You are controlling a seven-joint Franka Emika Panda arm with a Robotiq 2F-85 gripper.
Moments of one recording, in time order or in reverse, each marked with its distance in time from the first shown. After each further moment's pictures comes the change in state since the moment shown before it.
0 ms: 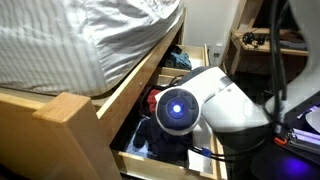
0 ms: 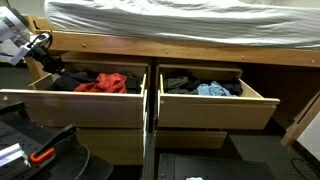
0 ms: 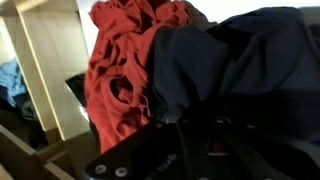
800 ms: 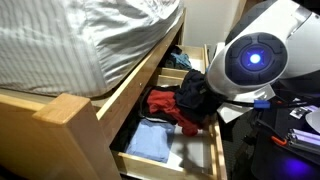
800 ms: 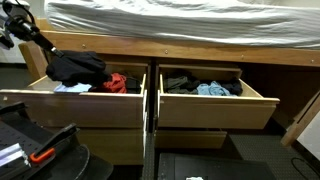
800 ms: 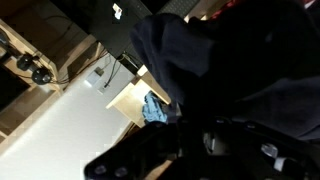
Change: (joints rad) arm -0.078 -0.504 0.092 -0.393 -0.353 -0.364 0.884
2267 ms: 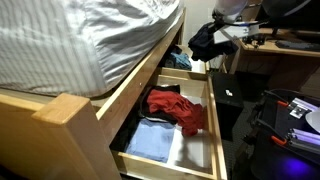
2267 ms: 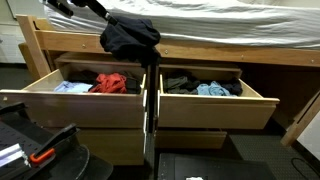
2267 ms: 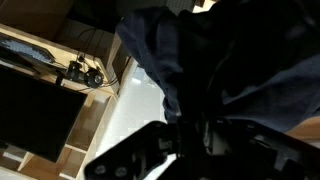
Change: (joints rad) arm -0.887 -0.369 0.359 -0.103 -0.311 -0.006 0.062
